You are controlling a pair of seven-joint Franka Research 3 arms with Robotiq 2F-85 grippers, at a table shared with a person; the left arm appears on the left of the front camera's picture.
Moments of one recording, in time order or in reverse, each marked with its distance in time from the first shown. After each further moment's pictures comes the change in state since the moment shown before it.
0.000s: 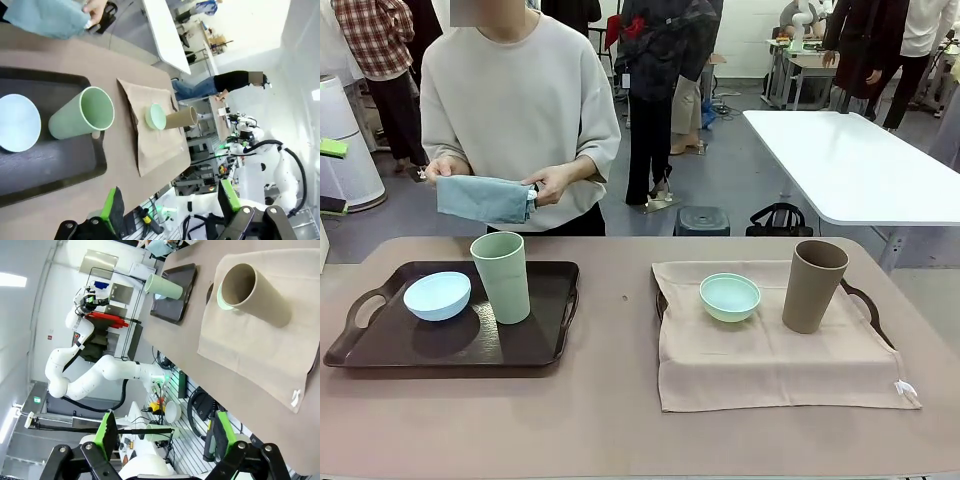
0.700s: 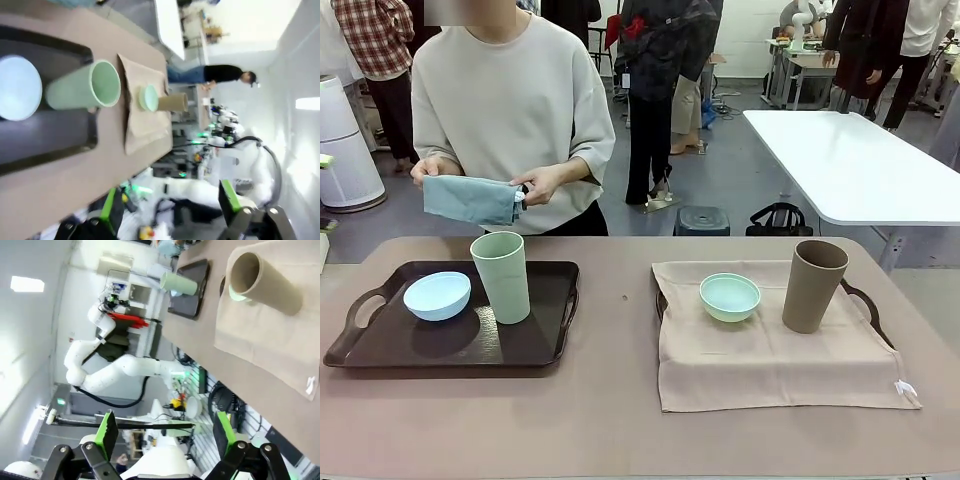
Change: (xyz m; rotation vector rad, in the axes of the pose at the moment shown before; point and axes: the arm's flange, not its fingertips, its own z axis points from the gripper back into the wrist) left arm 0.017 0.047 0.027 -0.097 0.118 0.214; right arm -0.016 -0.019 0.017 0.123 0.000 -0.090
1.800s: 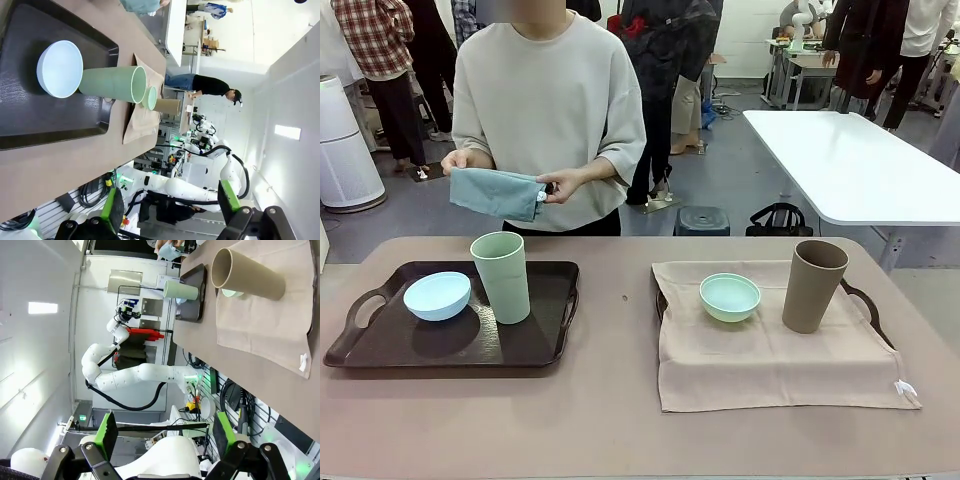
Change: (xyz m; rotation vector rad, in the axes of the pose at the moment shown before) left arm 0.029 0.051 0.078 -0.033 0.003 0.200; right arm -0.021 -0.032 0.040 0.064 -0.056 -0.111
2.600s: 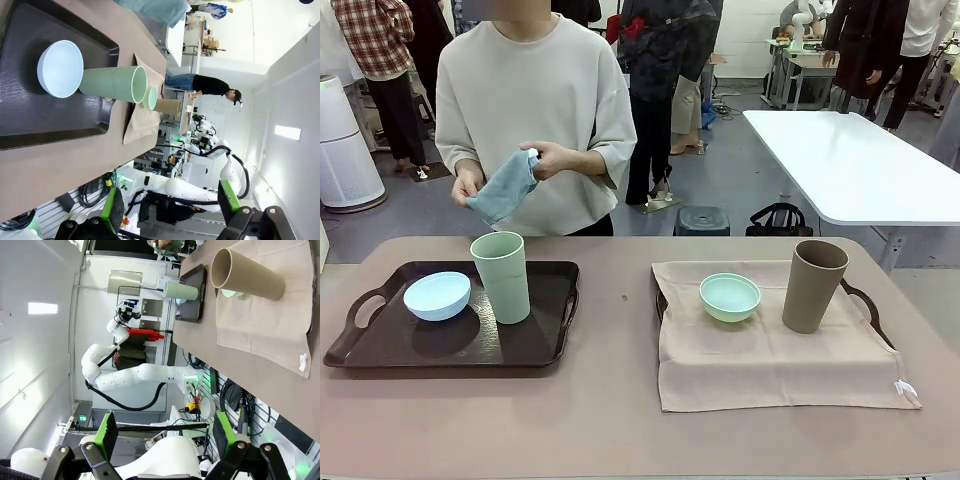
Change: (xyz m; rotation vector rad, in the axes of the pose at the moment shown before) left arm 0.000 0.001 0.000 0.000 0.000 0.002; right arm -0.001 0.000 0.001 -0.001 -0.002 -0.001
